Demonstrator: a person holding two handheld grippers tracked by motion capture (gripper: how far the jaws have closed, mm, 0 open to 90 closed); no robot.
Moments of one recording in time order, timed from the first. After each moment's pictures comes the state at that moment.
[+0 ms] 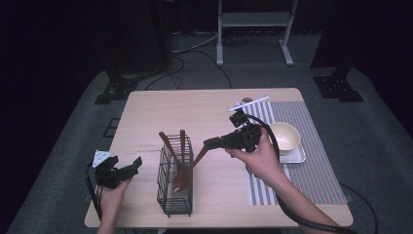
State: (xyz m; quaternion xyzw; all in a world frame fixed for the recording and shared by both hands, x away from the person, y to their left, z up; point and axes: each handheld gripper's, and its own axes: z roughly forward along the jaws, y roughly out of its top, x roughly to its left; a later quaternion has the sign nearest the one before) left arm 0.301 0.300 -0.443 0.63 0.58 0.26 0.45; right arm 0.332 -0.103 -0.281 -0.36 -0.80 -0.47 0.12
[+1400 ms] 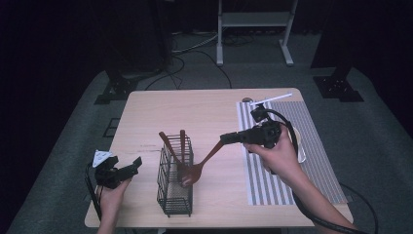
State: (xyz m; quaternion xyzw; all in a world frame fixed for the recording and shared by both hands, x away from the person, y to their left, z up) left arm 0.301 0.300 -0.443 0.63 0.59 0.26 0.44; right arm 0.334 -0.146 -0.274 -0.39 -0.77 -0.49 0.13
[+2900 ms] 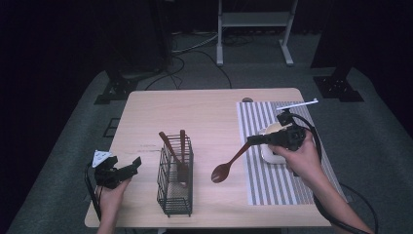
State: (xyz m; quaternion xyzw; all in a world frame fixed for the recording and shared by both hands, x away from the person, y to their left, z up) left arm 0.301 0.301 -0.443 0.63 0.59 0.26 0.44; right arm 0.343 -0.210 -0.304 -0.46 -0.75 -0.46 0.11
